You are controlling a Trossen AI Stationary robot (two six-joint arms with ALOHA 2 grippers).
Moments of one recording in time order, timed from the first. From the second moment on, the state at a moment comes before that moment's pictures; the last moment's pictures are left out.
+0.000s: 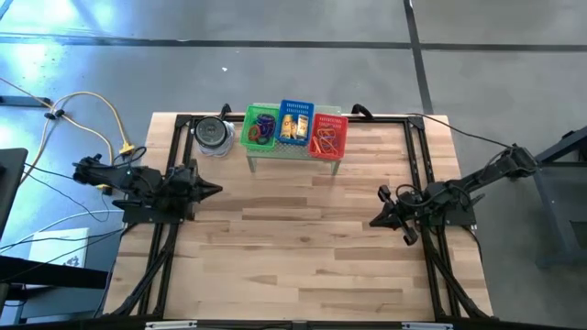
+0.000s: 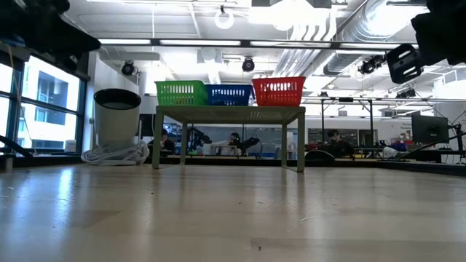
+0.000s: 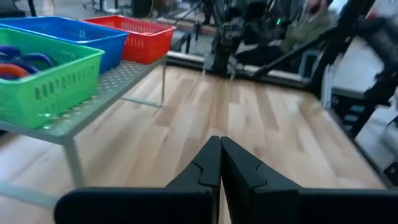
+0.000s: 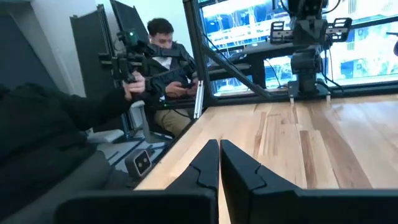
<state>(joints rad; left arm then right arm) -0.31 0.07 0.31 -0.39 -0.42 -0.24 0.38 0.41 0.01 0.45 0.00 0.21</state>
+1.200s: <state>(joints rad) -0.31 0.03 0.03 0.02 -0.49 -0.14 0.38 0.43 0.01 0.14 0.22 0.35</state>
